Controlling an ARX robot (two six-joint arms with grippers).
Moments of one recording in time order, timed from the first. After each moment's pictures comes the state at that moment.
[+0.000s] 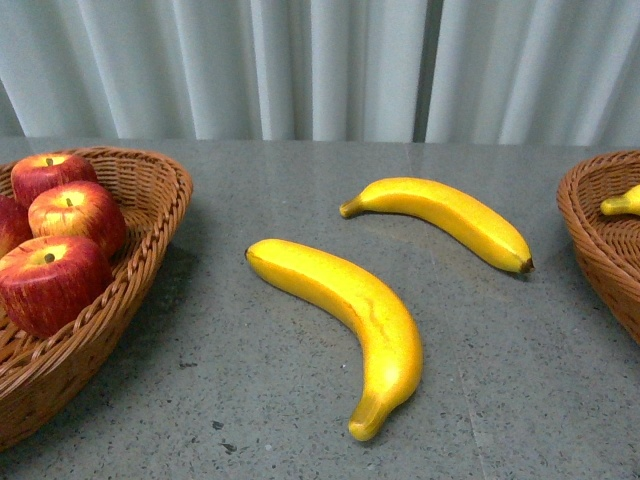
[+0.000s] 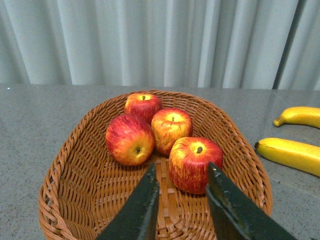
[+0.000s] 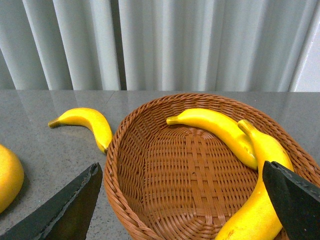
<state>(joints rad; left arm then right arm) 0.00 0.01 0.02 0.00 0.00 0.00 0.00 0.00 0.01 0.00 0.00 0.00</state>
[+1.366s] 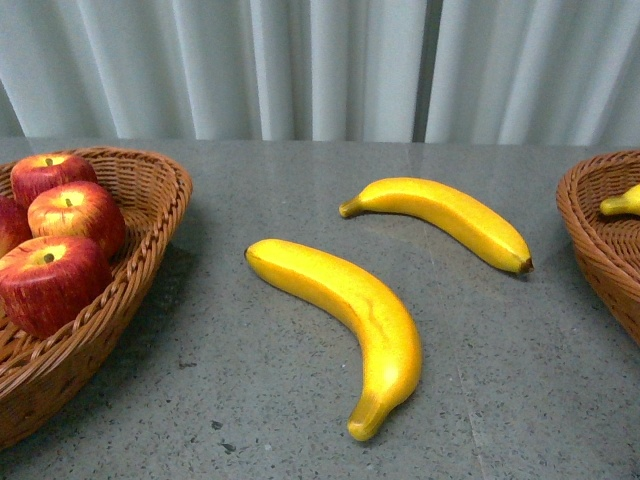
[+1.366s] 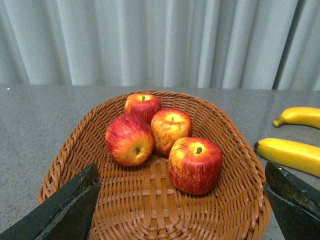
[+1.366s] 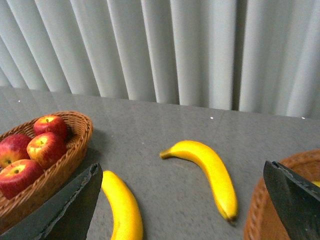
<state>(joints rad) 0.00 0.01 0.02 0.00 0.00 0.00 0.27 0.95 0.38 0.54 -0.17 0.12</state>
